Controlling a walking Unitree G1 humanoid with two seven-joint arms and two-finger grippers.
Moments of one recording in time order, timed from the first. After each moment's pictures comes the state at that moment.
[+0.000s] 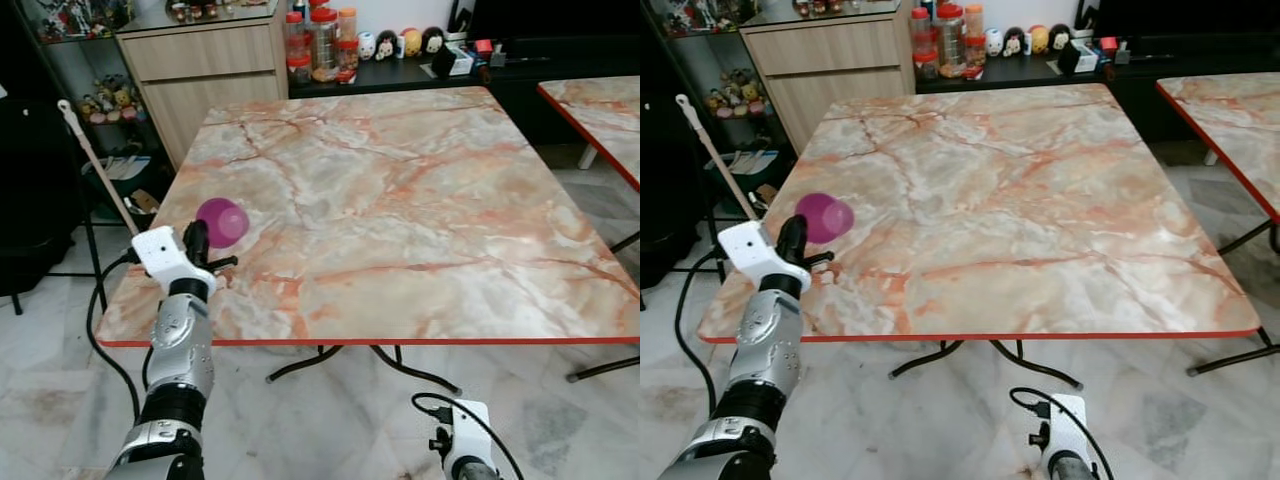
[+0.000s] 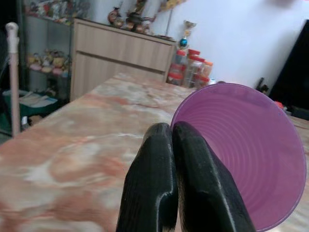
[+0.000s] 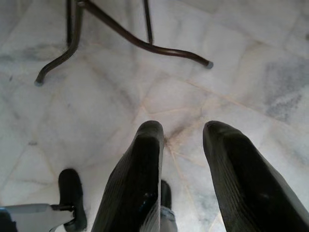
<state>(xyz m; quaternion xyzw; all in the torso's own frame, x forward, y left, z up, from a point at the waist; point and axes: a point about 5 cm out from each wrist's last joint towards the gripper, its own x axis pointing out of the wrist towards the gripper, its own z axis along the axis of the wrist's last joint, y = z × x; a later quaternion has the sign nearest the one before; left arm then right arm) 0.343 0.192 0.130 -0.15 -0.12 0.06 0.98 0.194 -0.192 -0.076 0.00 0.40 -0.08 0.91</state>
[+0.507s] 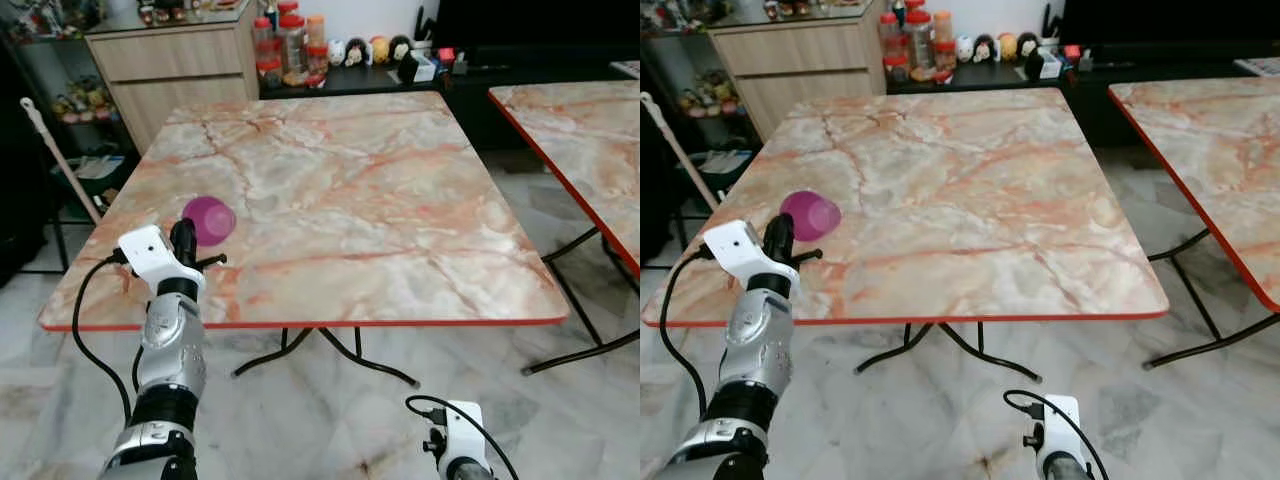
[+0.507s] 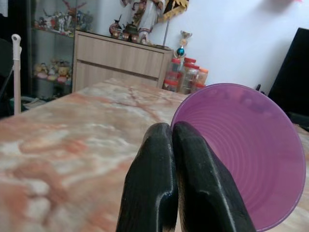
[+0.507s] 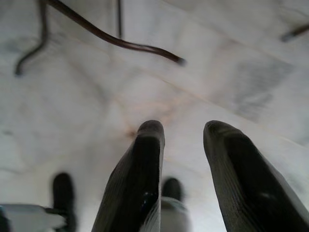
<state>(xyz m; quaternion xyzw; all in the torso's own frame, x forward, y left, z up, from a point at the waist) 0.343 0.205 0.138 -0.14 -0.14 0.08 0.98 0.192 -0.191 -0.077 0.00 0.41 -0.07 0.91</state>
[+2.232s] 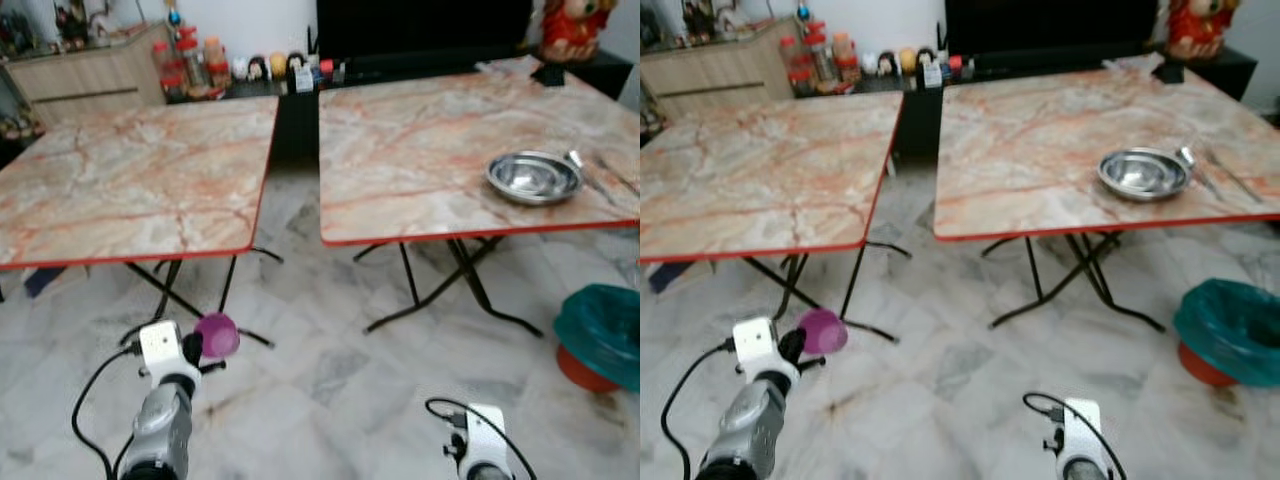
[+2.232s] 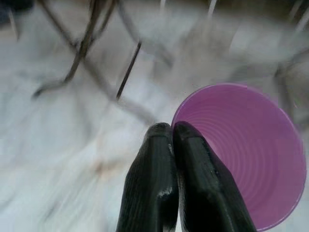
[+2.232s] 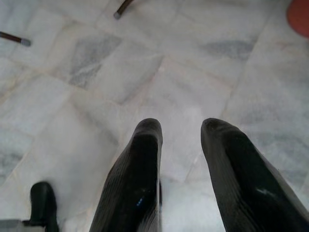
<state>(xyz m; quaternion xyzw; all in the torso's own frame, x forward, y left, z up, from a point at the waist) 0.260 0.220 -0.015 -0.08 0.21 0.08 0.97 0.185 -0.200 -0.079 0.00 0.41 -0.09 0.91</state>
